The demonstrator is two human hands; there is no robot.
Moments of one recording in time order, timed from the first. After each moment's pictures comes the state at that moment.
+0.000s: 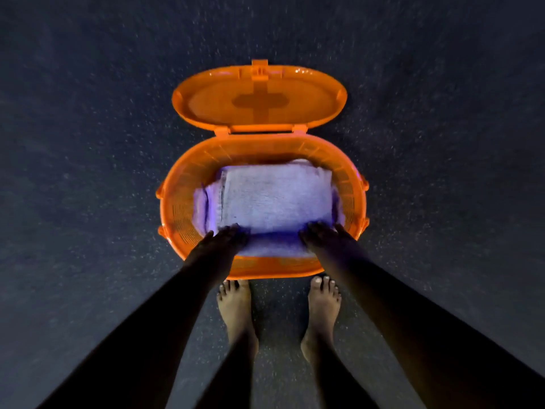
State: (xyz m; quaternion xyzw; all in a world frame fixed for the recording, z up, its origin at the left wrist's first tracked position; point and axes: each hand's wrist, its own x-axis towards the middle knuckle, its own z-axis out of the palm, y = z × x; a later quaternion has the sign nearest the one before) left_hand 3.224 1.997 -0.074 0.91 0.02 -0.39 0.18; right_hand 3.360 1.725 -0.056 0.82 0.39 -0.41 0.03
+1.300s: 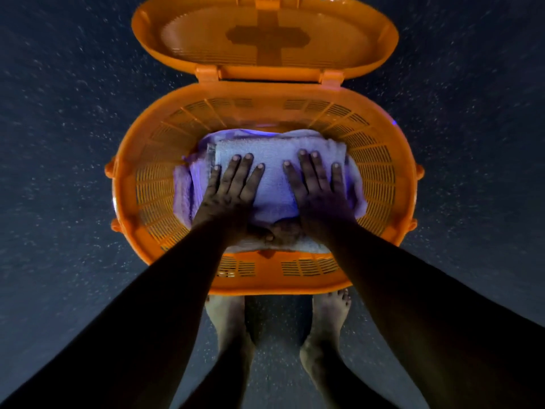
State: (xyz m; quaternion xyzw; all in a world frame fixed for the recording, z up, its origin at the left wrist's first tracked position) left_hand 3.269 1.979 -0.205 0.97 0.02 -0.21 0.12; right_hand 3.372 1.777 -0.199 0.89 0.39 -0.23 0.04
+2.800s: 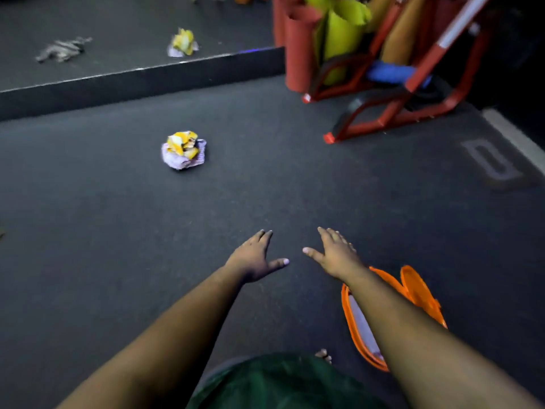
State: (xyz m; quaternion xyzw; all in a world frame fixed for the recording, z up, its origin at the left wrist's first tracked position) left_hand 2.867 1.788 0.617 0.65 0.70 -0.01 0.31; right_hand 3.096 1.845 0.589 0.61 0.74 -0.29 0.04
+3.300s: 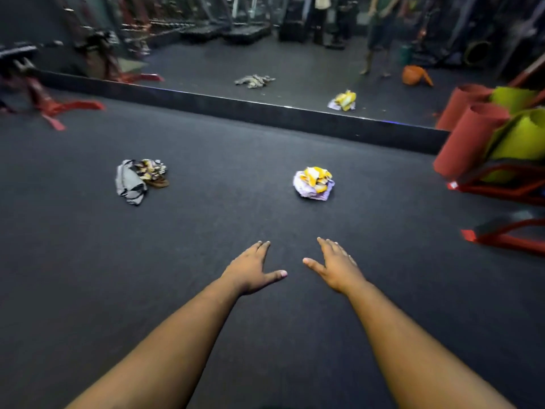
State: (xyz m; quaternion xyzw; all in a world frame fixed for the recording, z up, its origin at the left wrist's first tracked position) left_hand 2.552 1.544 0.681 0.45 0.86 0.12 0.22; right_hand 2.716 1.726 0.657 0.36 0.90 -0.24 0.03
